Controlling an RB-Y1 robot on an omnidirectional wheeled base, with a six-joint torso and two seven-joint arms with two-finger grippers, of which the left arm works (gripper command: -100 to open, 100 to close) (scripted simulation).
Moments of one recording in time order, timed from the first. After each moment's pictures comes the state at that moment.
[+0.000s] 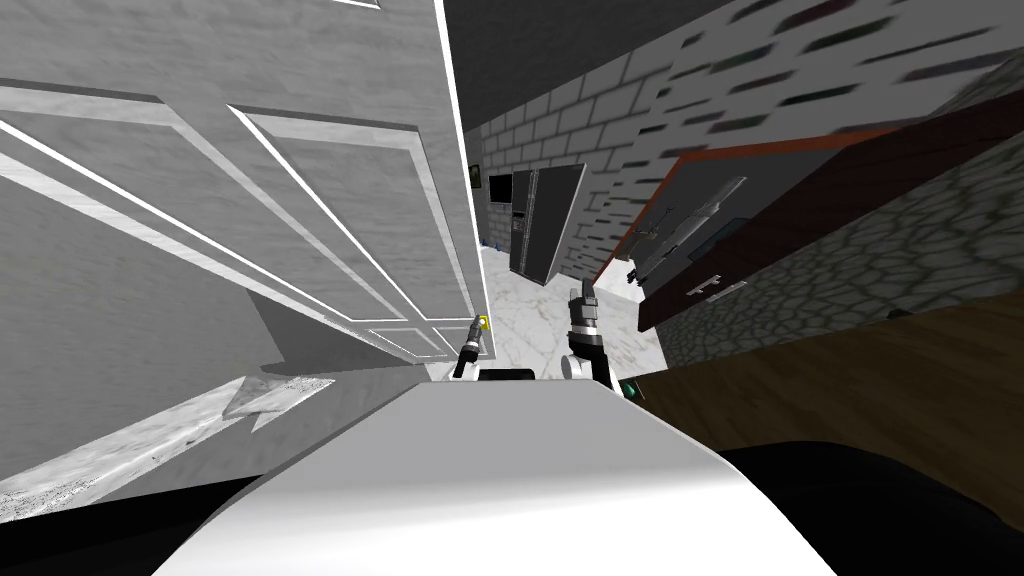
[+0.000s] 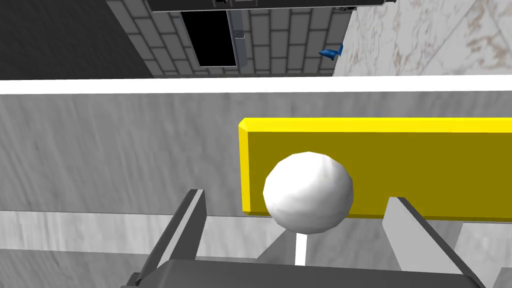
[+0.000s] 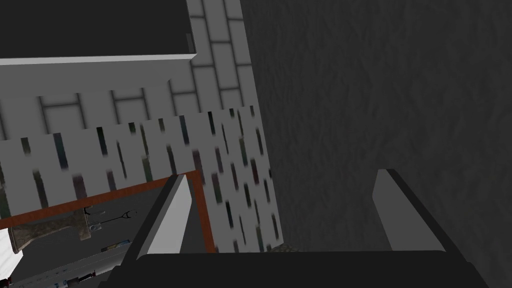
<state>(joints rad) 0.01 -0.01 -0.12 -0.83 0.13 -0.76 -0.13</state>
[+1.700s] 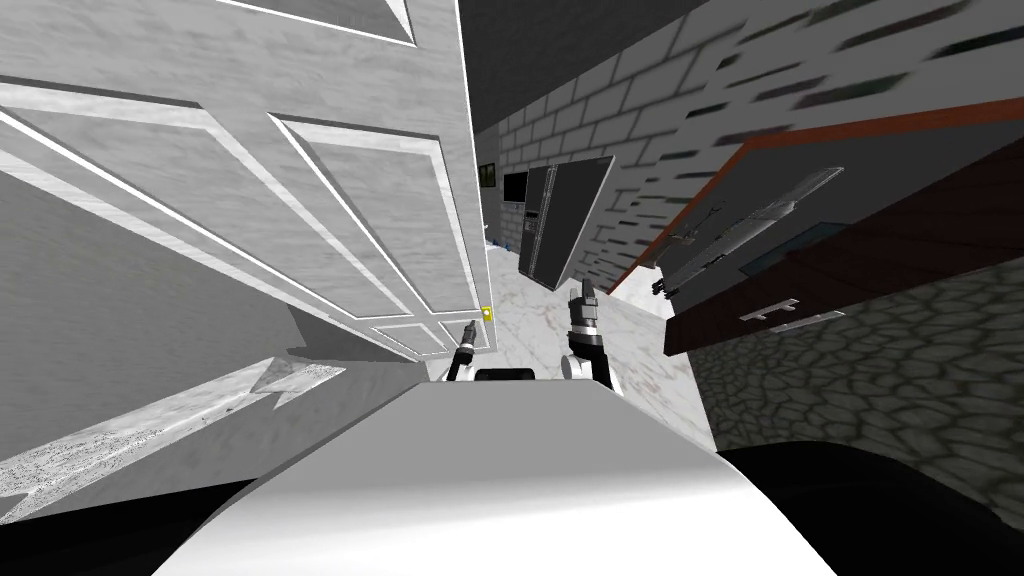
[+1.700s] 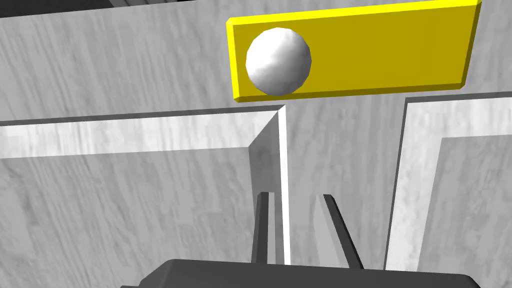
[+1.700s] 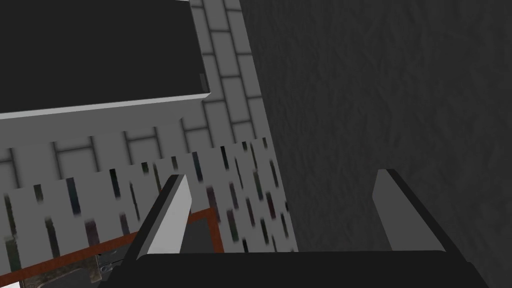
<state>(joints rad) 0.04 0.05 -0.14 -0.85 0.20 -0.76 -0.18</state>
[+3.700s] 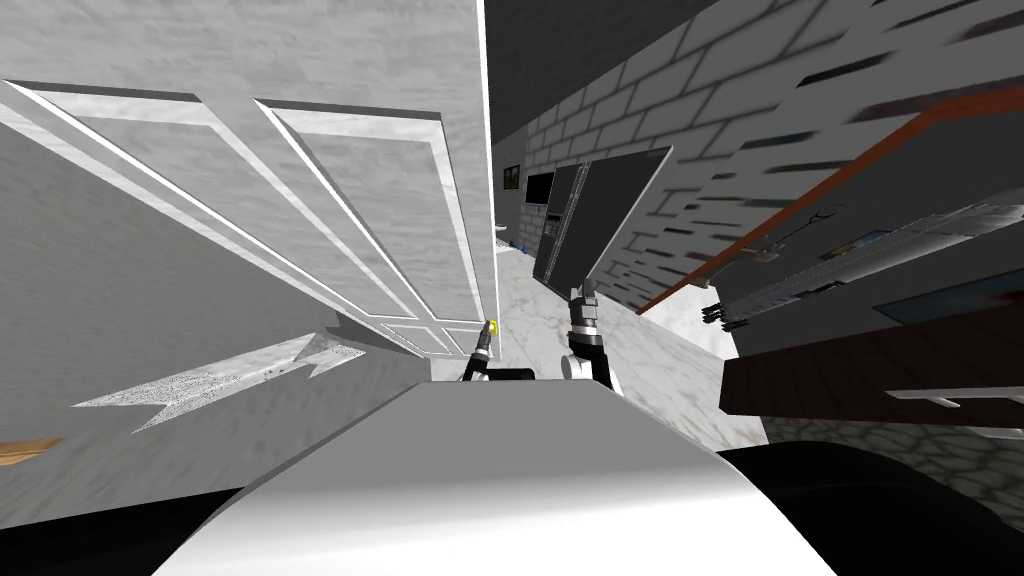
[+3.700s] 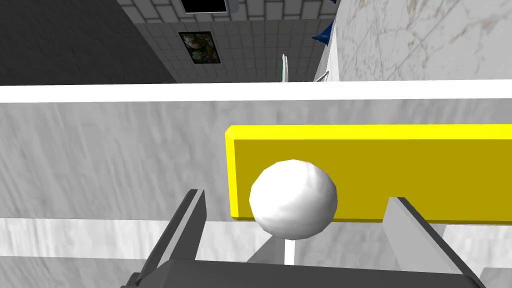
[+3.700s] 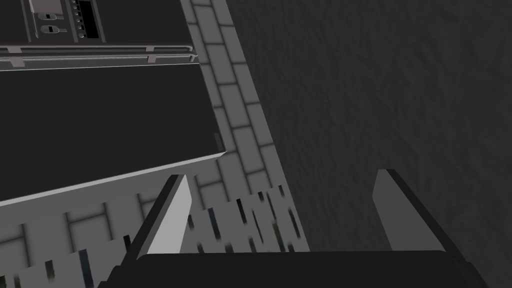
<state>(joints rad) 0.10 -0.01 -0.37 -0.91 0.33 -0.78 -0.31</state>
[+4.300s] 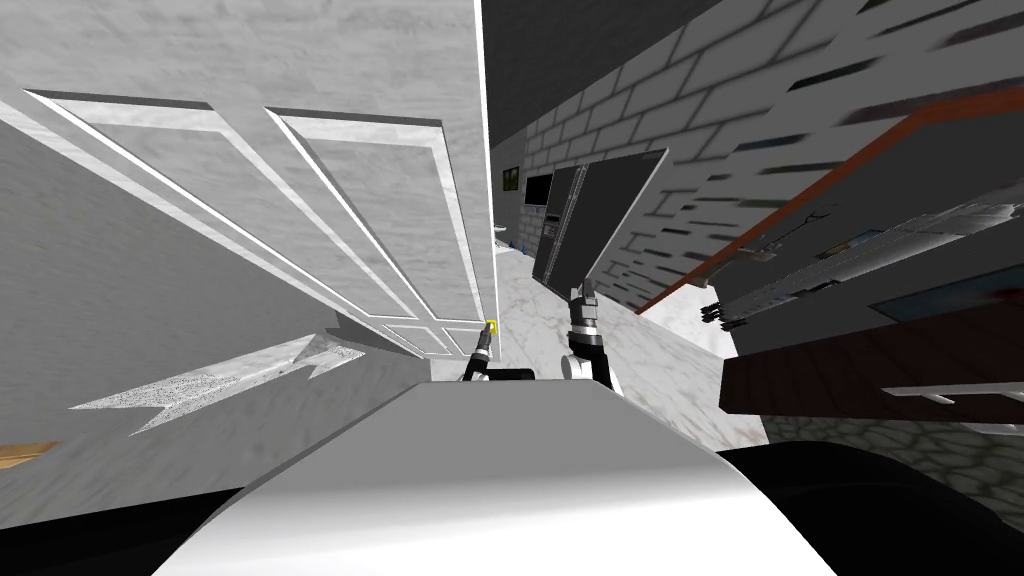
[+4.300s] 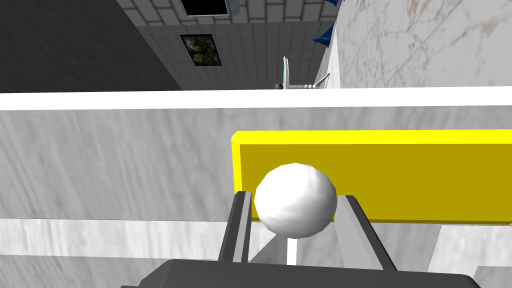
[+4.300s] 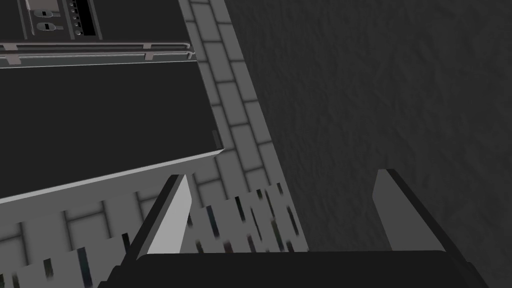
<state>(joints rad) 0.10 -0.01 -0.38 -0.91 0.32 -0.78 -0.31</state>
